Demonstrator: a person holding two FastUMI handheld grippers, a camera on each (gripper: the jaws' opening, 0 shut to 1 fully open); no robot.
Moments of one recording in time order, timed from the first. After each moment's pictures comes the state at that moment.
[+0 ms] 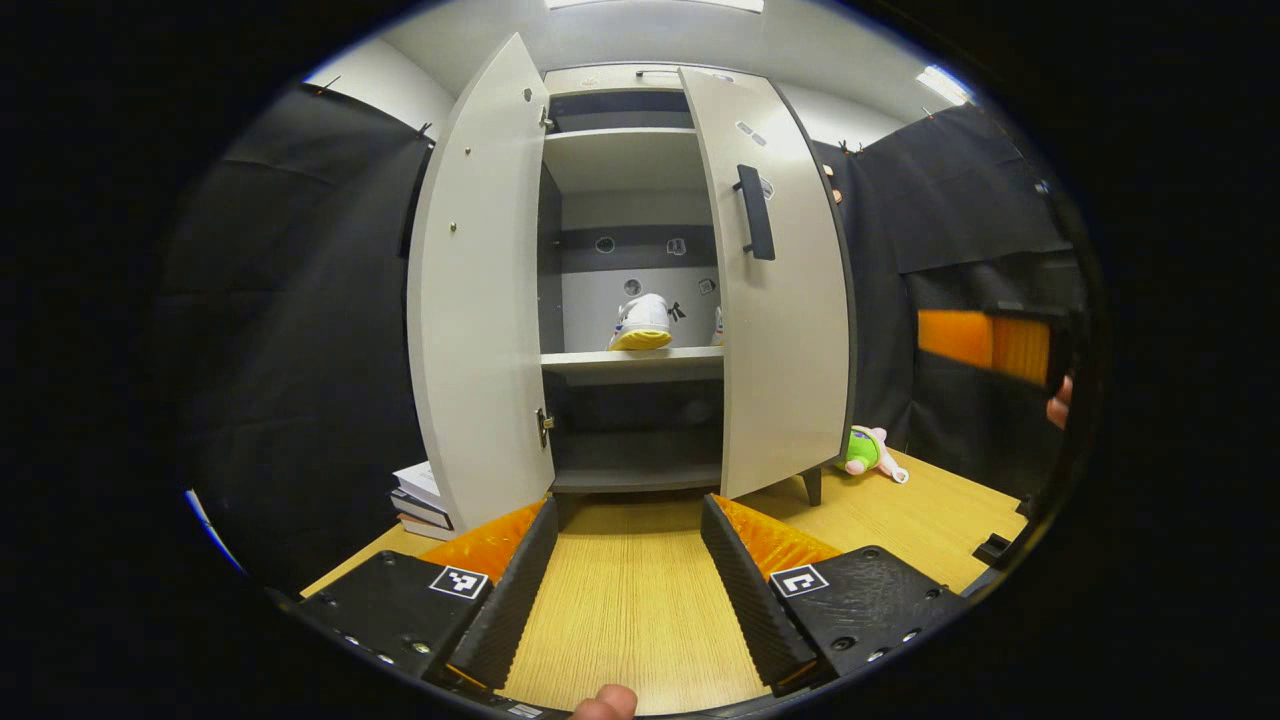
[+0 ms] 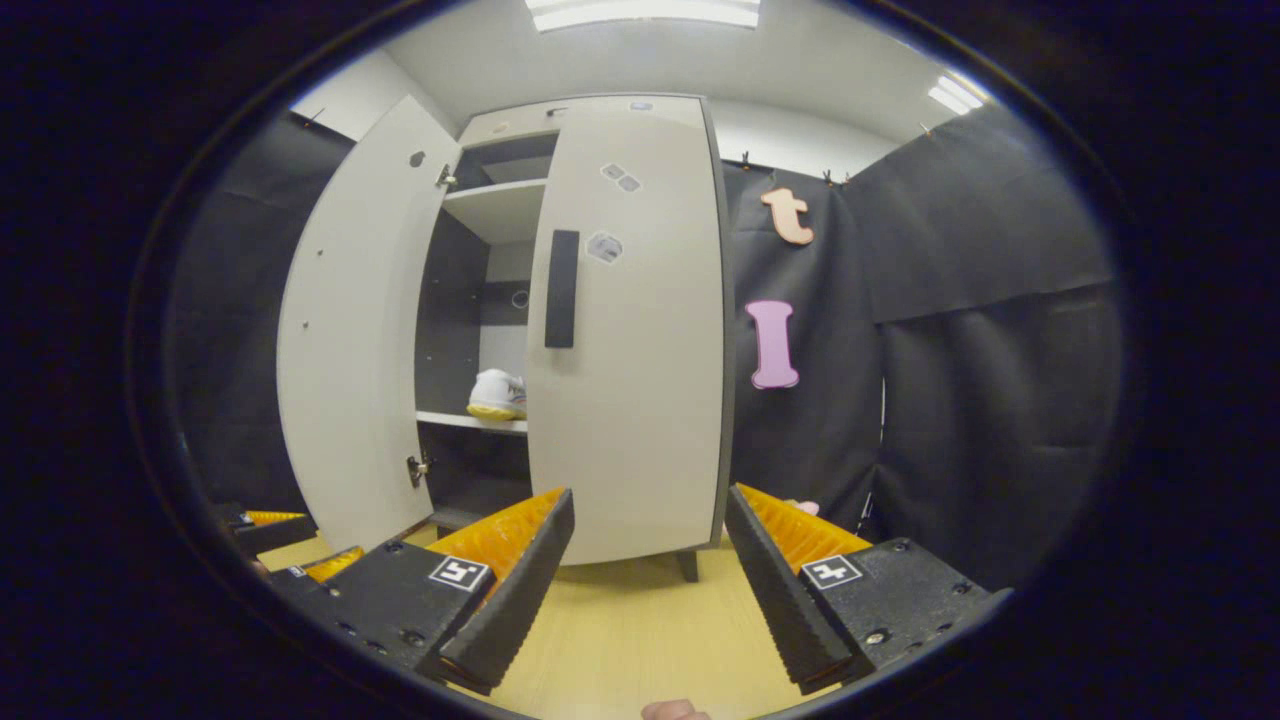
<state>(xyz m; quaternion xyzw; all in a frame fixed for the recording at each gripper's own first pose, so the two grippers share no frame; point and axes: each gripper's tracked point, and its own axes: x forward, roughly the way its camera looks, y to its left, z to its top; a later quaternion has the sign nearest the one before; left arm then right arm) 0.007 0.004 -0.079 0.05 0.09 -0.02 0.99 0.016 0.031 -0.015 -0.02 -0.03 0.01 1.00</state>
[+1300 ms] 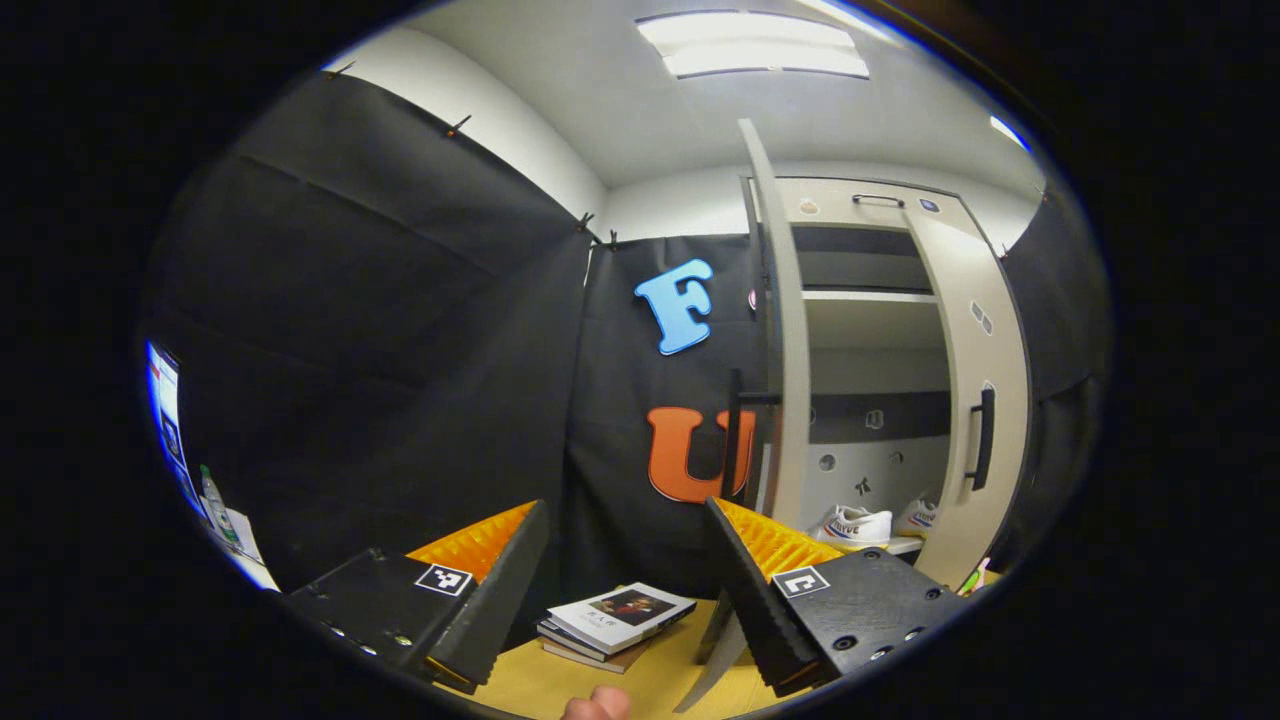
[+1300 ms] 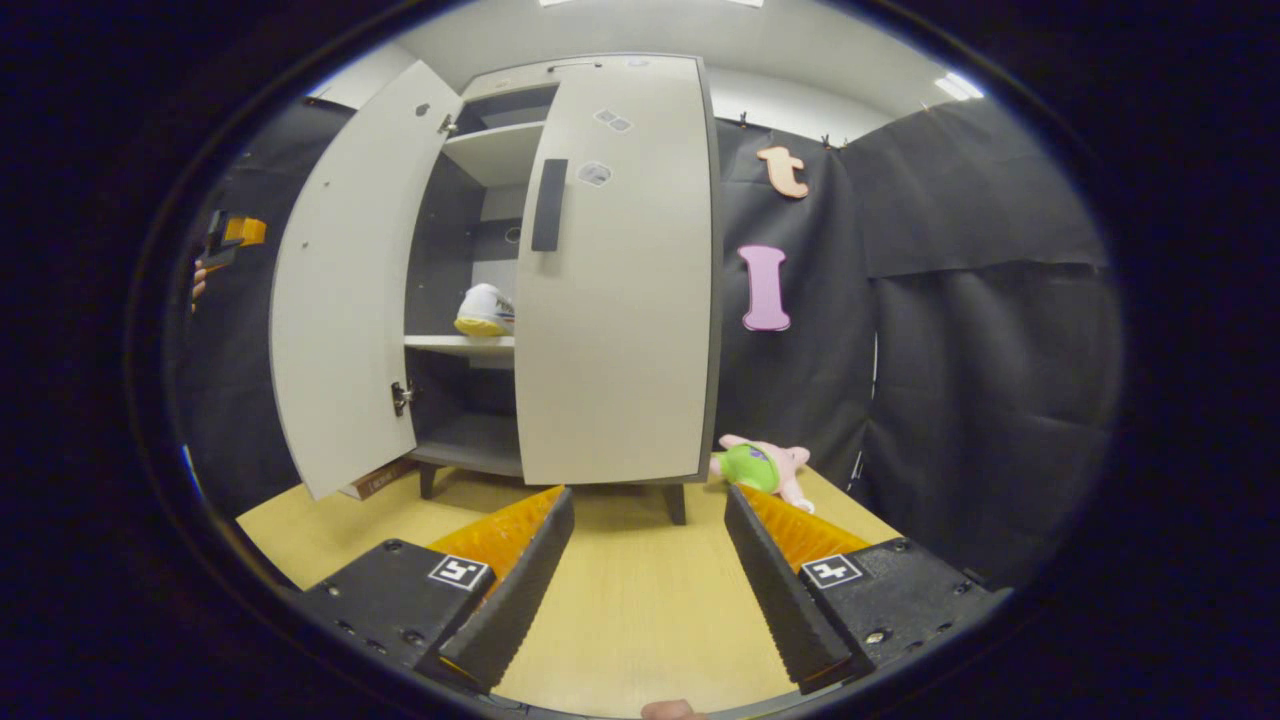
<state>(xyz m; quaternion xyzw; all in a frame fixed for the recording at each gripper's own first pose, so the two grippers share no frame) 0.065 0.221 0.125 -0.02 -0.08 0.17 0.98 0.012 0.017 -0.080 -0.03 0.04 0.00 1.00</state>
